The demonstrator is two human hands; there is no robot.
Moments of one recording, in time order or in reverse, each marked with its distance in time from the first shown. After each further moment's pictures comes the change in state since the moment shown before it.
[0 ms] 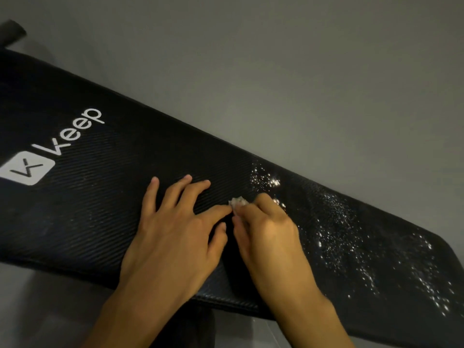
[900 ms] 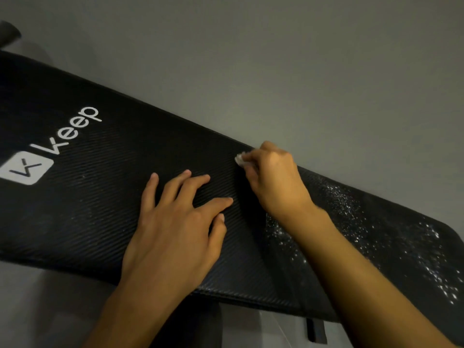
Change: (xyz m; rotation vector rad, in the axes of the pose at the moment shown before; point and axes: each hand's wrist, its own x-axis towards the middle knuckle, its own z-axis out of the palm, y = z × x) left_hand -0.001 0.001 -0.006 -0.053 0.003 -0.024; right_hand 0.085 0.046 0.008 -0.022 0.004 0.015
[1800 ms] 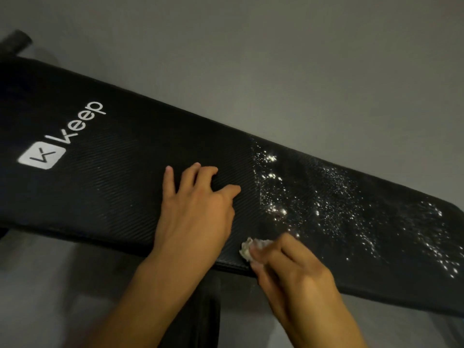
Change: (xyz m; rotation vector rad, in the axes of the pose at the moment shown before) left_hand -0.001 0.031 0.000 0.017 -0.049 0.010; right_hand -0.184 -0.031 -0.034 0.214 -0.035 -0.075
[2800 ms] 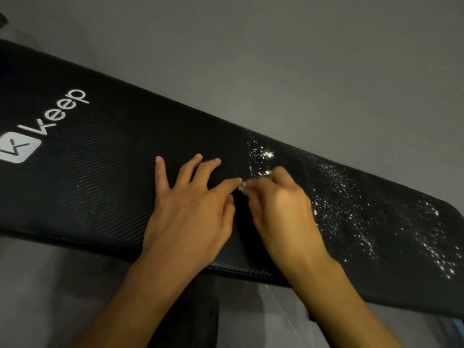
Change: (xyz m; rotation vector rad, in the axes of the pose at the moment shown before) left_hand 0.004 0.001 0.009 0.030 -0.002 0.021; right_hand 0.083 0.026 0.010 -0.174 0.089 0.129
